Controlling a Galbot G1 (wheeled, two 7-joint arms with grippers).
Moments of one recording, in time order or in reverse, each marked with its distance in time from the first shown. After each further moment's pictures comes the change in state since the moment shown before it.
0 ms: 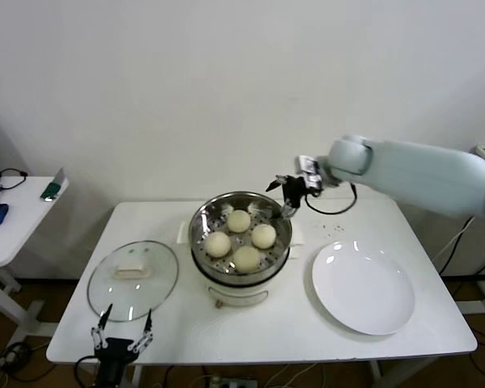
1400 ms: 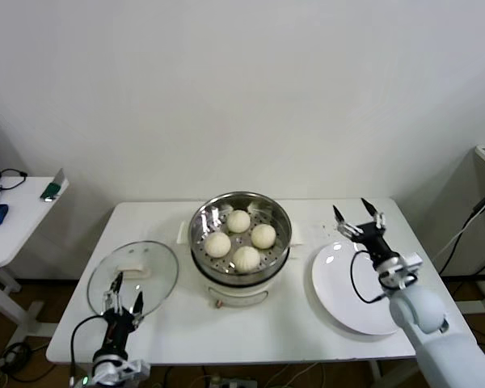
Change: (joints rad) left arm -0.223 0.026 0.014 0.123 1.001 0.180 -0.086; right arm -1.690 0.090 1.828 0.342 -0.253 0.155 0.548
